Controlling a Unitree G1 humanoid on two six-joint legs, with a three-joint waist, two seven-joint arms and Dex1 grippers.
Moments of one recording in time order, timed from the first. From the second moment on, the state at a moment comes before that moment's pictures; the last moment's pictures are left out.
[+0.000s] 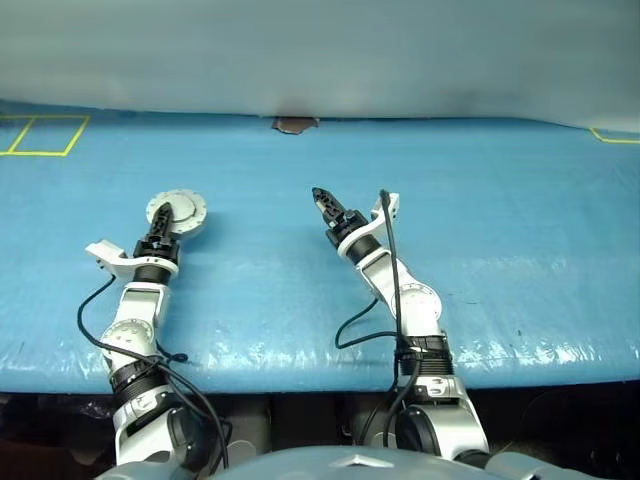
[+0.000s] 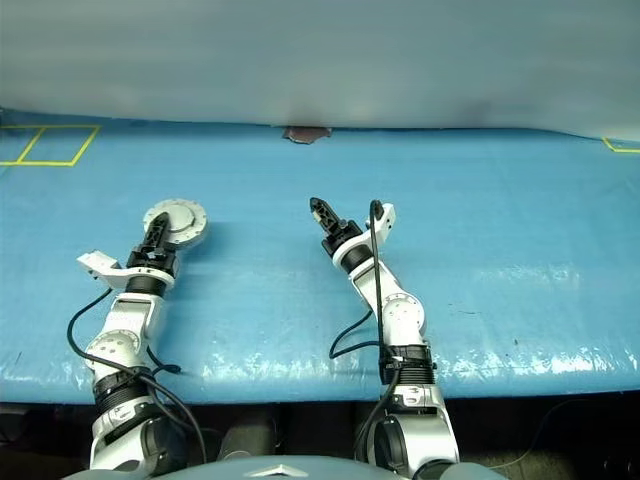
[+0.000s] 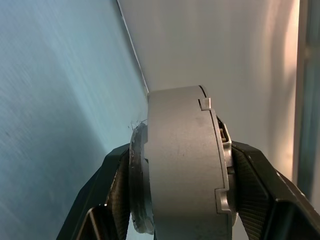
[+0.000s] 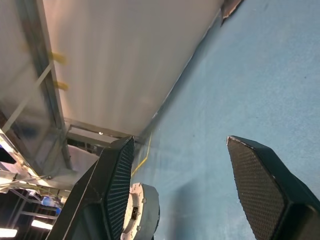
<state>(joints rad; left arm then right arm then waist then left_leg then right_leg) -0.35 0.10 0.73 0.29 -1.14 0.46 -0.25 -0.42 0.17 -0.15 0.15 1.05 0.52 0.08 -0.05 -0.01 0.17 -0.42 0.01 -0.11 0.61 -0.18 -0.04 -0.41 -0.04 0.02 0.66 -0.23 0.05</state>
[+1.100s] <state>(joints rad) -0.53 0.19 0.67 0.52 -0.79 0.17 0.02 -0.41 0.17 -0.14 0.13 1.04 0.51 0.06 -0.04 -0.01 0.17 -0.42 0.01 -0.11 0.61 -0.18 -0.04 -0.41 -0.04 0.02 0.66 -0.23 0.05</state>
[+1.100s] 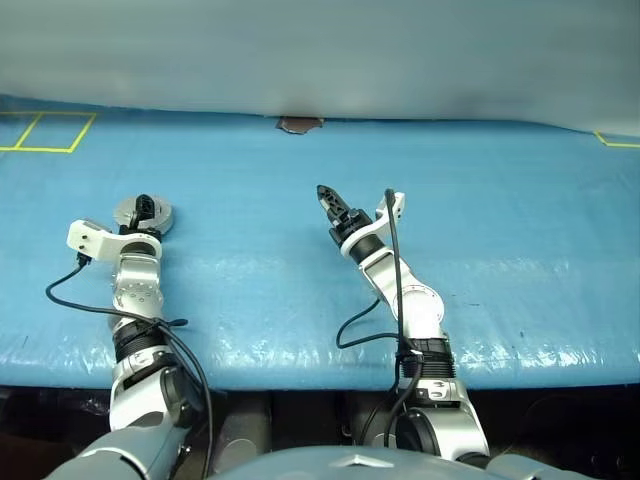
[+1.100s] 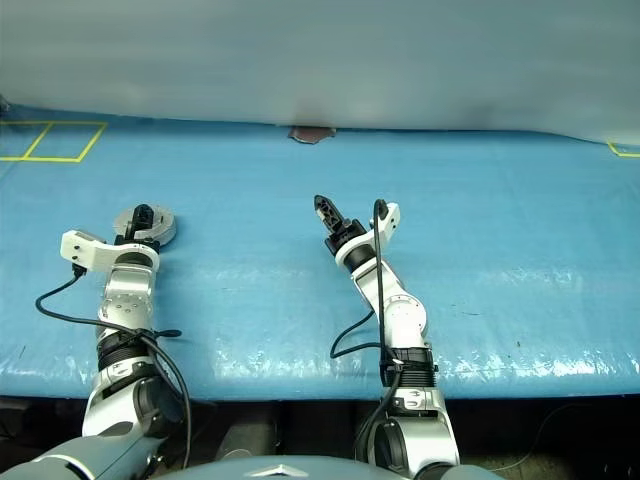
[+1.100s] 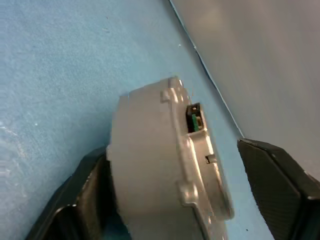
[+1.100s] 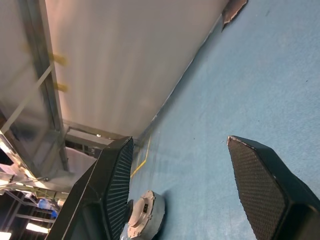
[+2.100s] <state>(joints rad) -0.32 0.35 0.33 0.06 -0.80 0.30 -0.62 -0.28 -0.02 0.01 -0.07 0.65 0.27 0.36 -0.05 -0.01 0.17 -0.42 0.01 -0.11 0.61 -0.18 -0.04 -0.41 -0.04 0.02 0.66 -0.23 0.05</state>
